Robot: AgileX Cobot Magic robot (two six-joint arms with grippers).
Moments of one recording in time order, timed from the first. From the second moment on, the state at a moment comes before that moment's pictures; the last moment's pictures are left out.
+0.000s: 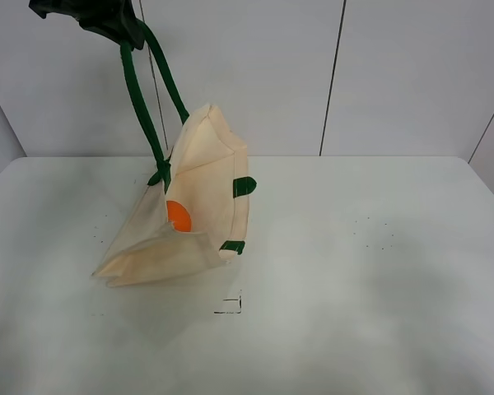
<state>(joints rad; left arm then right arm) -0.29 1.88 -2.19 -0.06 1.19 -0.14 0.00 0.17 -0.49 0.02 1.02 -0.03</state>
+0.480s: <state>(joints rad) -0.29 1.88 -2.19 -0.06 1.19 -0.14 -0.02 0.00 -0.49 0.02 1.02 -0.03</state>
